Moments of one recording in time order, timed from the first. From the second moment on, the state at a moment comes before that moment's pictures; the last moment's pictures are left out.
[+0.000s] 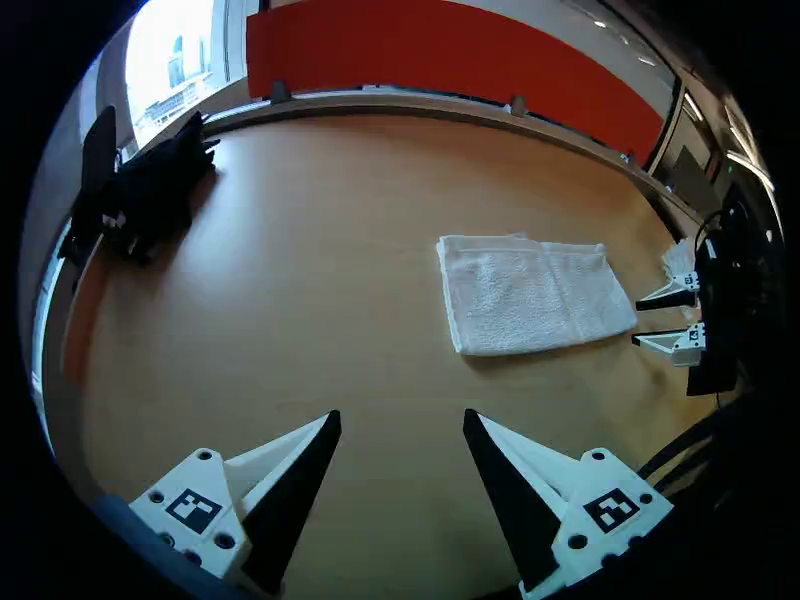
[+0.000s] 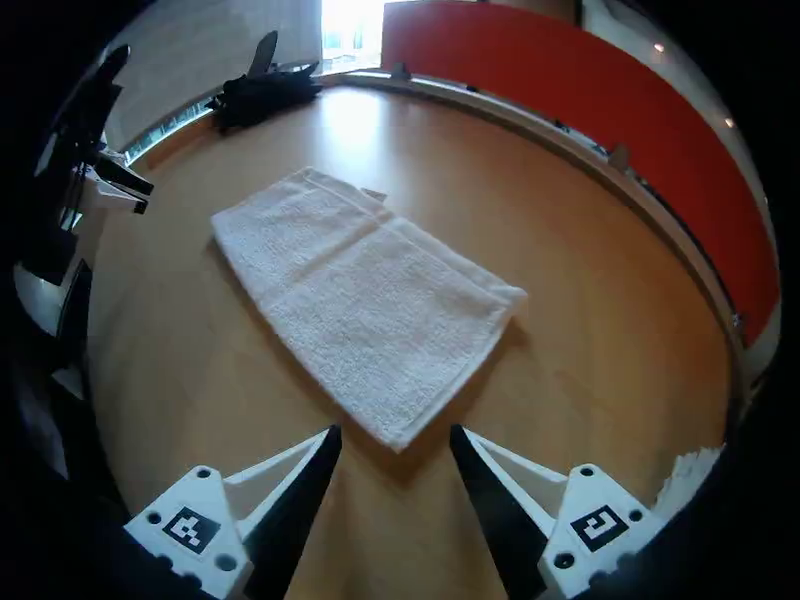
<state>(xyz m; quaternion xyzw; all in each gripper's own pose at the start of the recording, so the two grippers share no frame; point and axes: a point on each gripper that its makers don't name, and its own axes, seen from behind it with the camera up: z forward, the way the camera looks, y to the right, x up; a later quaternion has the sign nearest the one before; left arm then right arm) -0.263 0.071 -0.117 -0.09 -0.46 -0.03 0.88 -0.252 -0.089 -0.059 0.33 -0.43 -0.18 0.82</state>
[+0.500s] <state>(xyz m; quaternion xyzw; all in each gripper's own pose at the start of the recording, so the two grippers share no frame) -0.260 0.067 -0.122 -0.08 -0.46 -0.04 0.88 -0.259 -0.084 -0.063 0.34 -0.44 -0.19 0.81</state>
